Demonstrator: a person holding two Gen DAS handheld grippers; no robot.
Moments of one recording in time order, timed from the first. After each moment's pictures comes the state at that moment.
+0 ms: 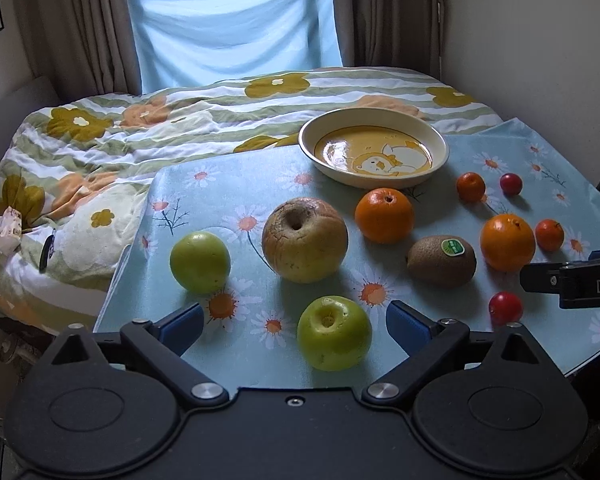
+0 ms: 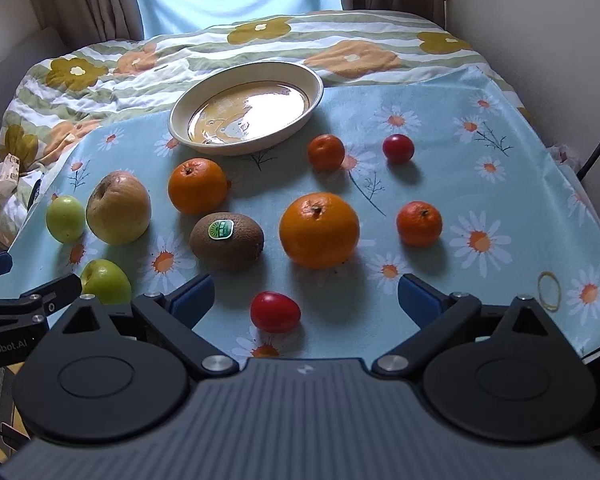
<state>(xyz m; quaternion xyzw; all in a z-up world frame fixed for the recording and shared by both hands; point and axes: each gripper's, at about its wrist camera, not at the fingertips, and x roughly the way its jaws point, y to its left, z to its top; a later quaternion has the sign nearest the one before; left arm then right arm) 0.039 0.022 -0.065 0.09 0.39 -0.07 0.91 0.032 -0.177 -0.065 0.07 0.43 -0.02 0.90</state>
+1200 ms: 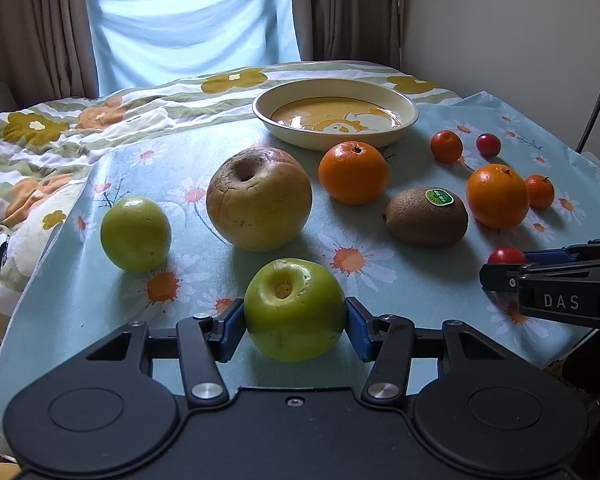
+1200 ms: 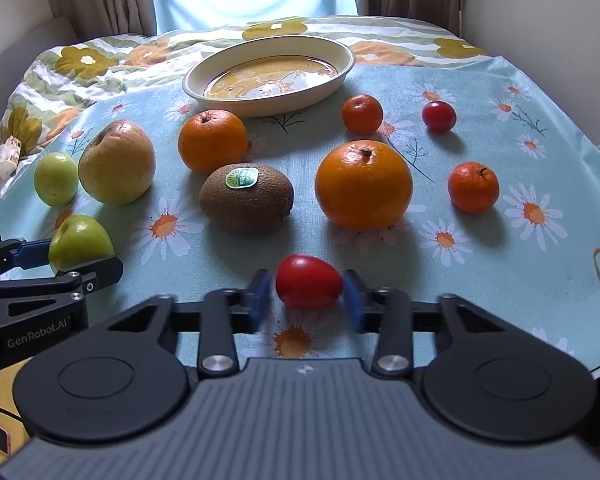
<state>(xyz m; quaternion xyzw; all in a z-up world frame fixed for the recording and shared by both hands) 0.047 0.021 -0.116 0.09 0.38 -0.13 0.91 0.031 -0.147 -0.120 0.05 0.41 -0.01 0.91</state>
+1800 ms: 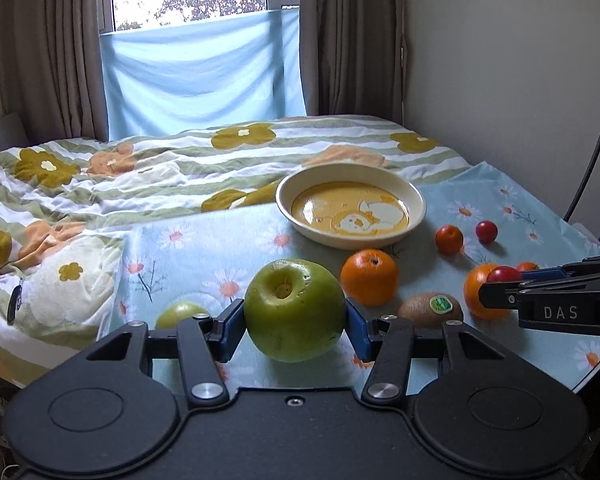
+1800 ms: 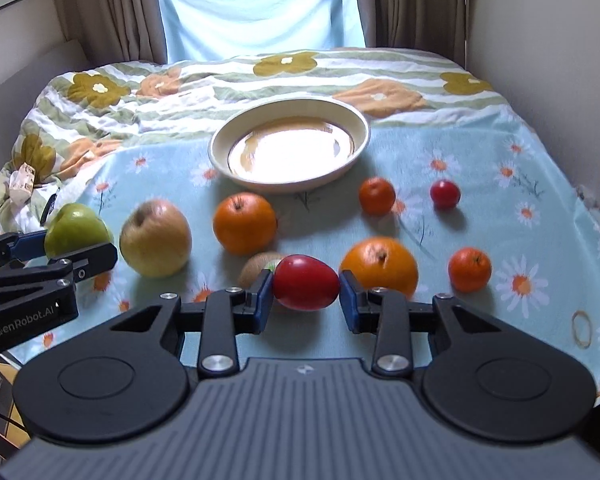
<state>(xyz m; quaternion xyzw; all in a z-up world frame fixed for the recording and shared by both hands) 0.061 0.041 -0.043 0.07 0.31 -0.14 0.94 0.048 -0.139 -0.049 0.05 0.37 -0.01 0.93</state>
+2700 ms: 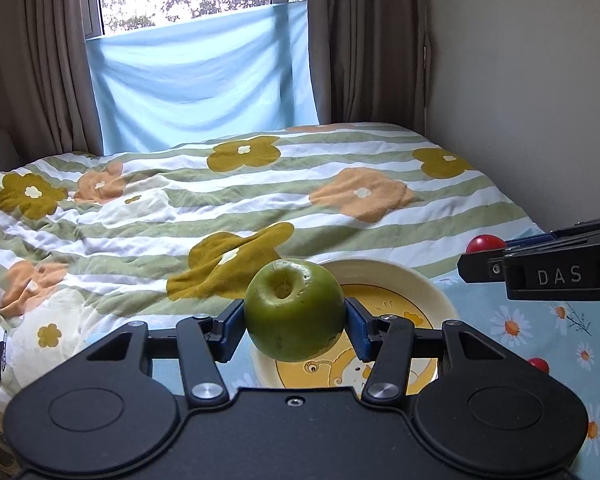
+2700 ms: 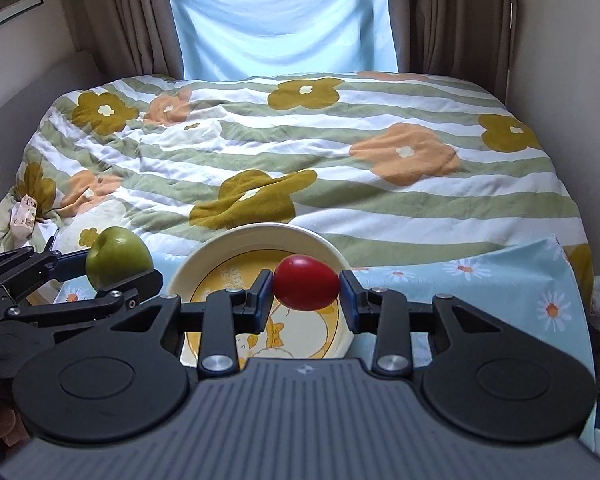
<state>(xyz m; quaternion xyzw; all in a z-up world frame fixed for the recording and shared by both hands) 0.242 -0.046 -0.019 0.08 0.33 -0.11 0.93 0.258 -0.209 0.008 0.04 0.38 0.06 0.92</state>
